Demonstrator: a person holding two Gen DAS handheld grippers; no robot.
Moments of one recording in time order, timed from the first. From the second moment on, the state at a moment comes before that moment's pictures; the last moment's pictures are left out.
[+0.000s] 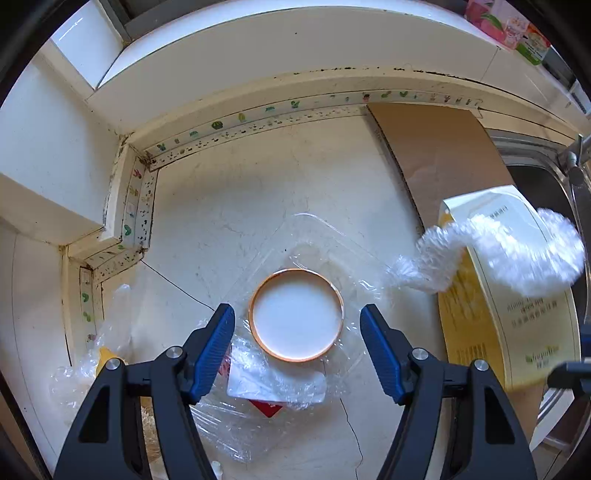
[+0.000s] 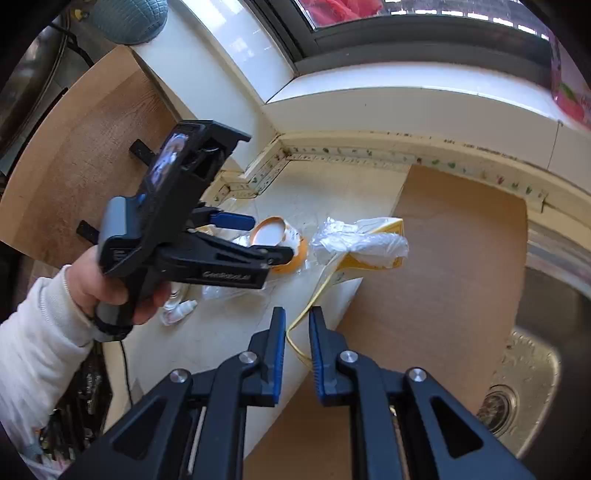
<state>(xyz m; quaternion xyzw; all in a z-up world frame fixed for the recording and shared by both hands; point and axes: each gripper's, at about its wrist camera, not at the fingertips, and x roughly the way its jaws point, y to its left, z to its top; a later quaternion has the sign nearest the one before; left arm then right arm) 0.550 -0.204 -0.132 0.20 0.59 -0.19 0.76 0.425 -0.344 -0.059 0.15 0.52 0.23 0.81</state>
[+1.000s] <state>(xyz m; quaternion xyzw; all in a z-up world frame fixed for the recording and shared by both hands) 0.408 -0.131 -0.027 0.12 0.51 -0.23 0.82 0.345 -0.270 -0.060 0.22 0.56 0.29 0.75</state>
